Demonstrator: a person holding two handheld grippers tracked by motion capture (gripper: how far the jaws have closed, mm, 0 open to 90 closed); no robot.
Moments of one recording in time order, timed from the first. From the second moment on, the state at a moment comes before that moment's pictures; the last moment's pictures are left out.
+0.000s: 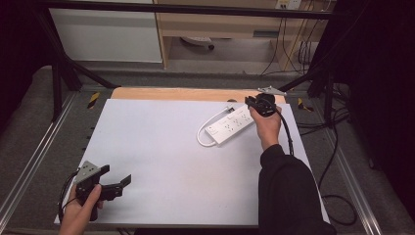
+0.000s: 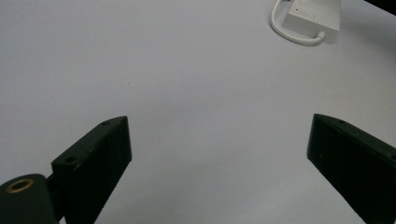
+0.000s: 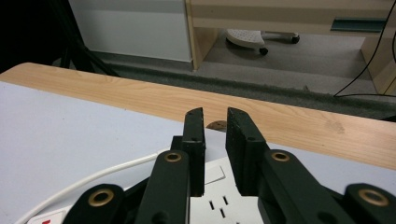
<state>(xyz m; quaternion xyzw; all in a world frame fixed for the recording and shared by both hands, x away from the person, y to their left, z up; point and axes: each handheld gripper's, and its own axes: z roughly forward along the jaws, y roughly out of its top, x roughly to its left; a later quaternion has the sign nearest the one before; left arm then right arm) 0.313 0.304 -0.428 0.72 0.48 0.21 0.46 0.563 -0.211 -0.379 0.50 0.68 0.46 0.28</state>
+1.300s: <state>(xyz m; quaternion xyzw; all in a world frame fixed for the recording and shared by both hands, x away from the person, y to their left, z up) 0.314 0.305 -0.428 0.72 0.48 0.22 0.46 0.574 -0.184 -0.418 0.49 0.71 0.44 0.25</state>
